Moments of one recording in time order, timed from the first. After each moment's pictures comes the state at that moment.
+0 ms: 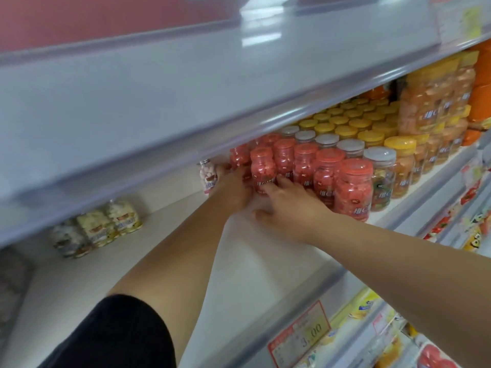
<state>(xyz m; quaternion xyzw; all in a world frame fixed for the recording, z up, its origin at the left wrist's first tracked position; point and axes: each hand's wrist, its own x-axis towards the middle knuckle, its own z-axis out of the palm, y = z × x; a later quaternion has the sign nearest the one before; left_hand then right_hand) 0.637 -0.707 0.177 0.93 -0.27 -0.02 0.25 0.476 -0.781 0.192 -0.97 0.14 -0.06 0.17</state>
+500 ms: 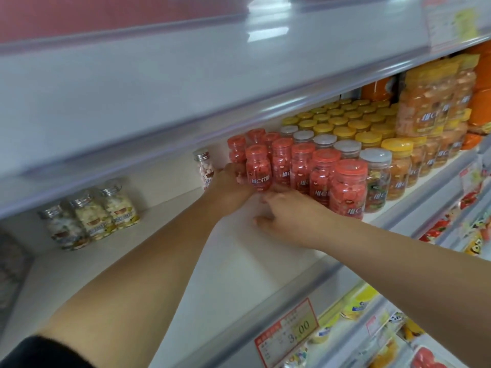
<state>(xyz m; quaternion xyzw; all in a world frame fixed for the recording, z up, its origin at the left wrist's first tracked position) 0.595 -0.689 0.198 0.88 -0.28 -0.06 0.37 0.464 -0.788 0.188 -0.98 0.08 -0.05 0.16</state>
